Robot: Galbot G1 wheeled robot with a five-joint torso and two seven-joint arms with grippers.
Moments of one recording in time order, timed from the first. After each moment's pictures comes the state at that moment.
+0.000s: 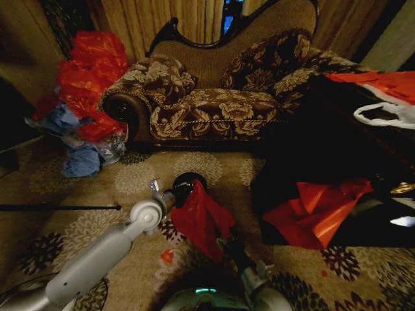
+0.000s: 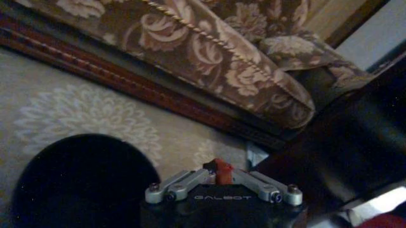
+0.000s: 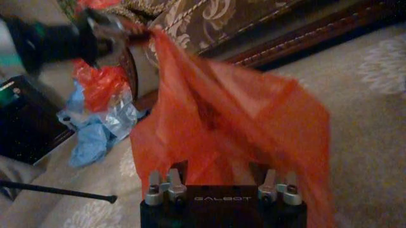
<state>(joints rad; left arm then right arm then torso) 0.76 -0.80 0.04 -2.08 -1.49 0.29 -0.47 -1.59 1.24 0.12 2.06 0.54 -0.10 0.08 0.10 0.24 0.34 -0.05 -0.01</state>
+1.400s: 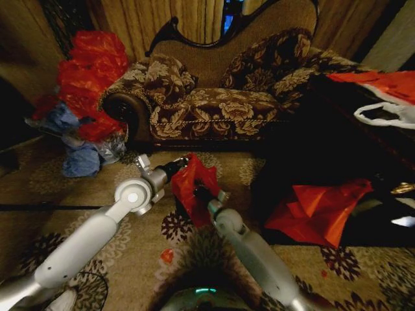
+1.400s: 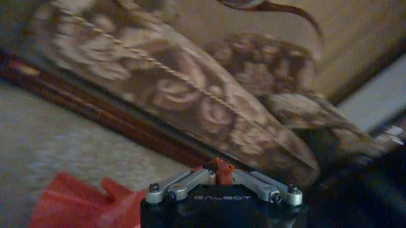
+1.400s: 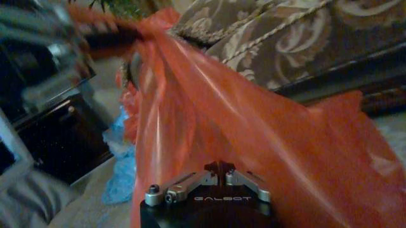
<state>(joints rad) 0.73 -0.78 -0.10 -2.09 -1.59 0.22 -0.57 -0.71 1.36 -0.22 1.63 0.82 -0.19 0.21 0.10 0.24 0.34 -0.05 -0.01</state>
